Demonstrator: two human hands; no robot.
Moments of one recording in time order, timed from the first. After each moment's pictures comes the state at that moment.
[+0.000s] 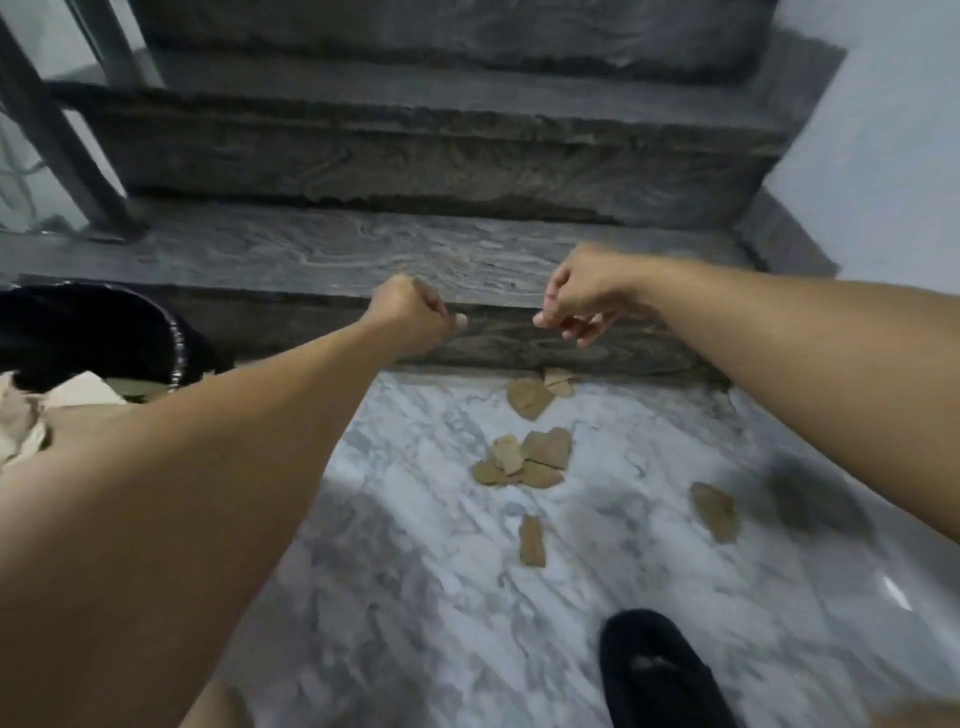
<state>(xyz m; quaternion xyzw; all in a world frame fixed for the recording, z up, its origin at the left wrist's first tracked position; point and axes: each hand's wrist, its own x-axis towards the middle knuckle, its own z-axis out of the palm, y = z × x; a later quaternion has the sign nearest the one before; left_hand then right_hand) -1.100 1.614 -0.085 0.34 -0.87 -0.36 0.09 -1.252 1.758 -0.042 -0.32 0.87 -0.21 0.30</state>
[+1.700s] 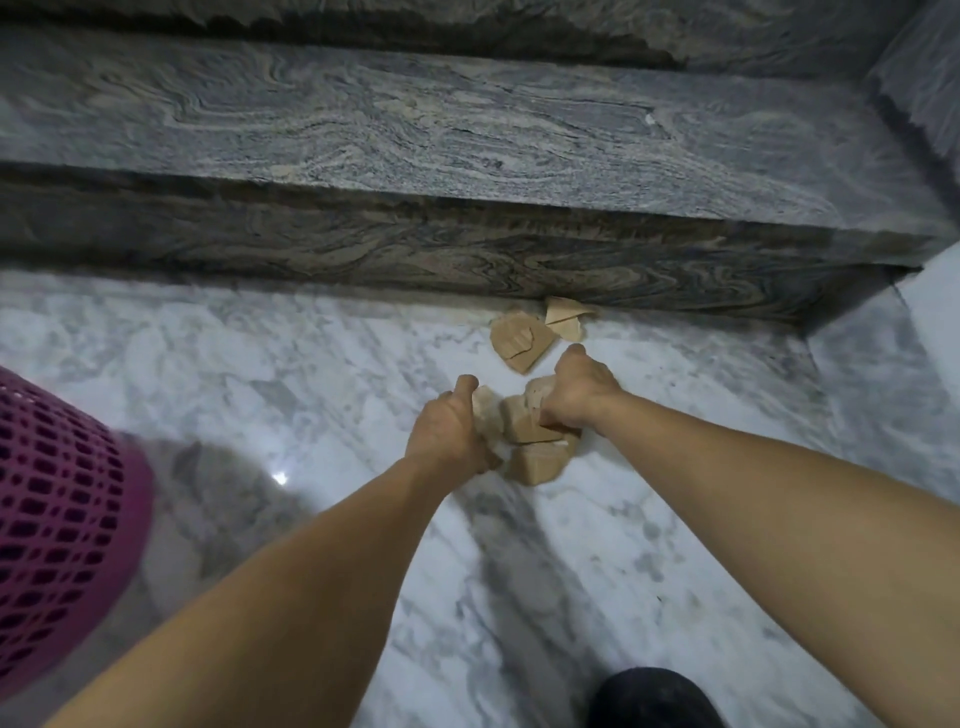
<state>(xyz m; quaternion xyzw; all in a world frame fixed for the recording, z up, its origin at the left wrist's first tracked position) -1.173 1.682 -0.335 0.36 -0.88 -0.30 -0.10 -1.313 1.764 -0.326 -0.19 0.93 -0.09 0.30</state>
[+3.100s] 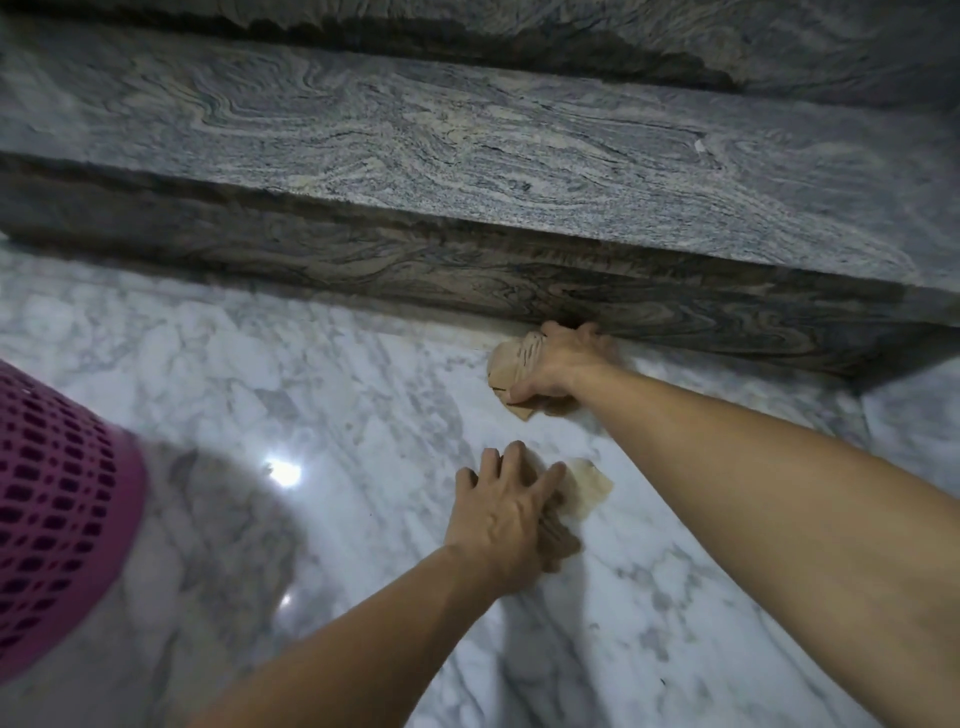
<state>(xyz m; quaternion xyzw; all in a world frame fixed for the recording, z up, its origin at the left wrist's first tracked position) -1.178 1.738 -0.350 0.22 -0.96 -0.12 -0.14 -1.356 1.691 -0.323 -0.28 0.92 0.03 0.26</state>
